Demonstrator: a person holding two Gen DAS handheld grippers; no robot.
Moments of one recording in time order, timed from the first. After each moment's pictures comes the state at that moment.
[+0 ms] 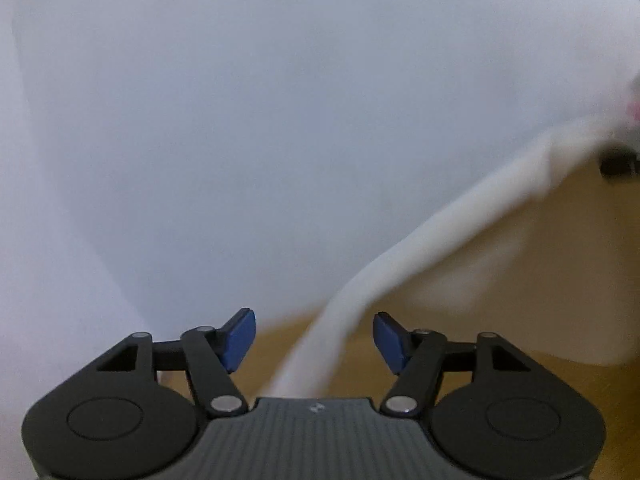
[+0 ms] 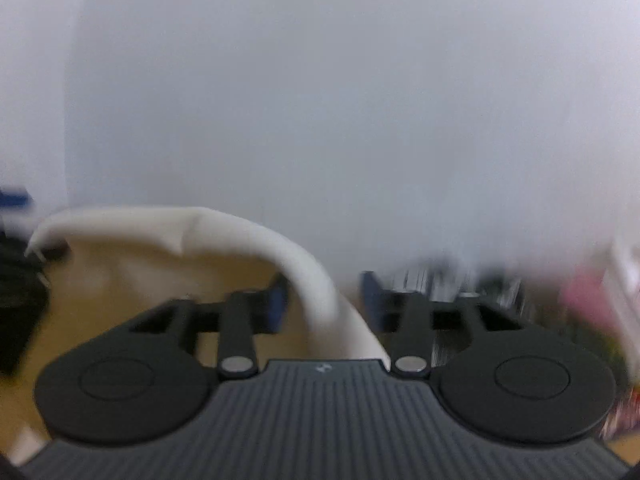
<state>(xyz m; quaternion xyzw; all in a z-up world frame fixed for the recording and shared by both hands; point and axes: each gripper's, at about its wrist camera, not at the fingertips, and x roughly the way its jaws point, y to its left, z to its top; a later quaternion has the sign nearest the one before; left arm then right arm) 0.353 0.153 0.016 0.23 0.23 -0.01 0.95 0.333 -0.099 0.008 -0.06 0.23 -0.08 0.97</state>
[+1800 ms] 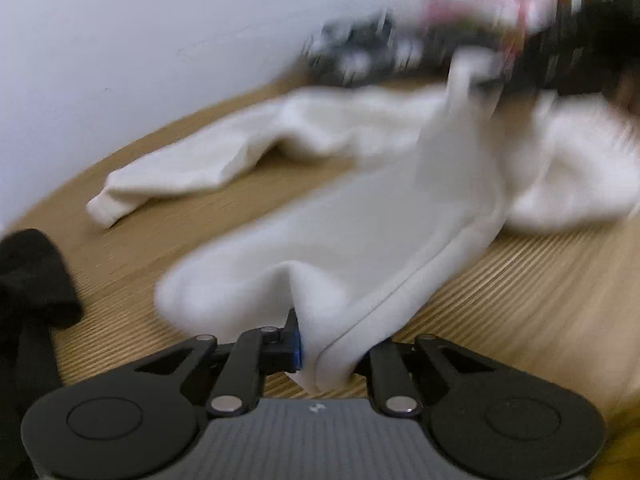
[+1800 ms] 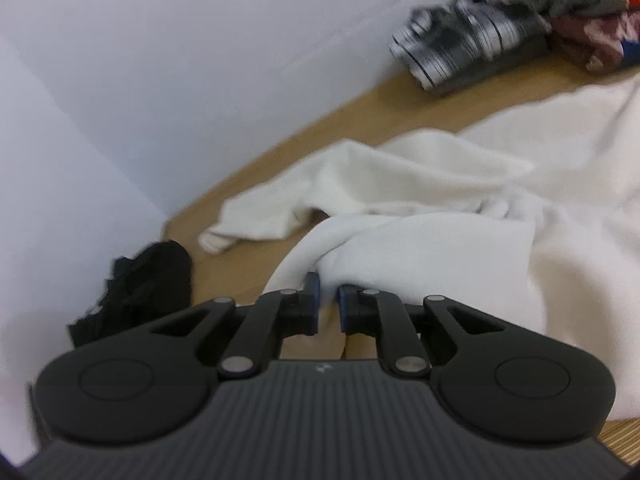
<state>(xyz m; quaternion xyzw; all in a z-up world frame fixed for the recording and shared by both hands) 0.120 0.188 -0.072 0.17 0.35 -0.29 0.87 0.092 -0.133 -0.069 0.32 0.27 0.01 0.91</state>
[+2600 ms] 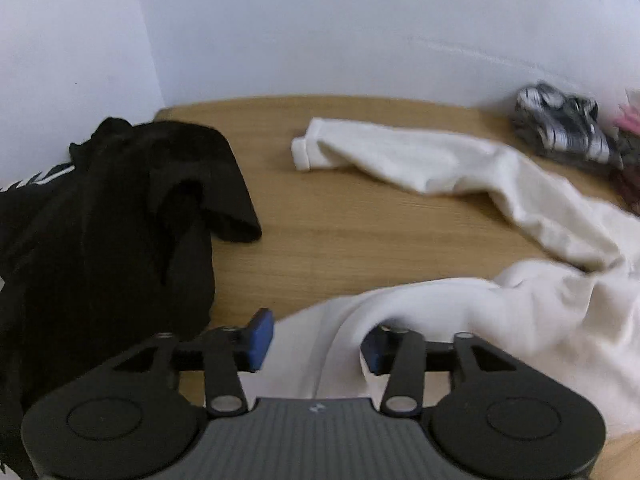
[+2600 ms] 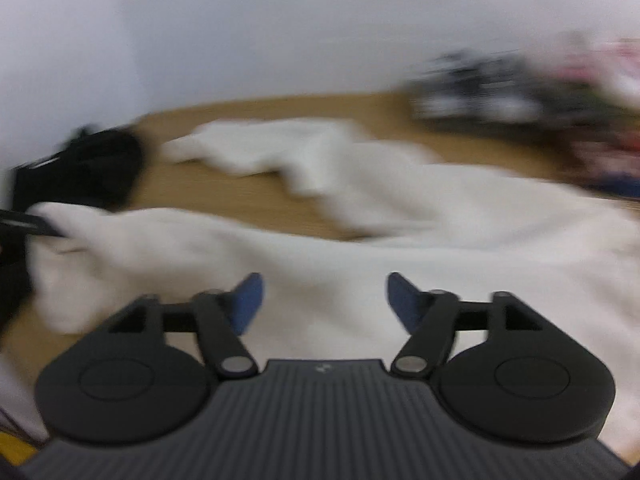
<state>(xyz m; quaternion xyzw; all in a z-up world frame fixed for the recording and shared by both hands) 0.155 0.253 -0.031 0.03 0.41 -0.02 0.91 0.059 -0.060 -0.045 0.08 0.32 -0.08 0.94</state>
